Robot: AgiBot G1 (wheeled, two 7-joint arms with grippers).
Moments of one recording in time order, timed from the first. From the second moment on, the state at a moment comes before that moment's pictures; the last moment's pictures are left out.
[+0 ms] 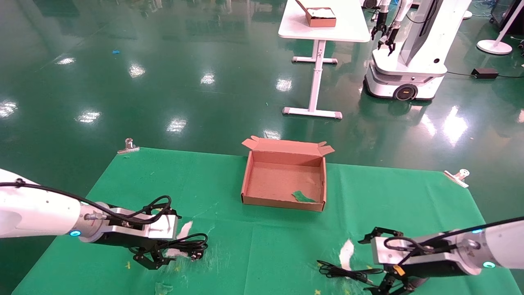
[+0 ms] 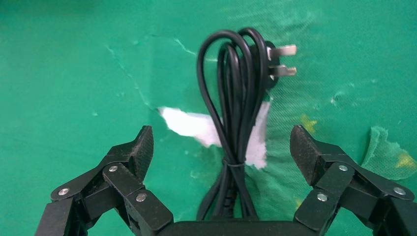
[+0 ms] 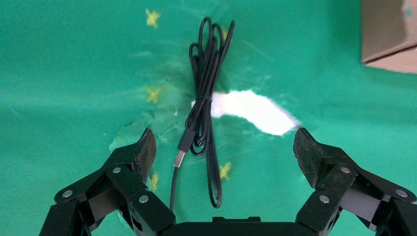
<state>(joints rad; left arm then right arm) -1.67 1.12 0.80 -0.21 1.68 1.18 0.54 1.56 -1.00 -0.72 0.21 -1.55 -1.31 -0.59</state>
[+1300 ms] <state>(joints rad) -1.70 1.17 0.82 -0.06 1.71 1.14 0.65 1.58 -1.06 -0.72 0.05 -1.56 -1.26 -0.71</state>
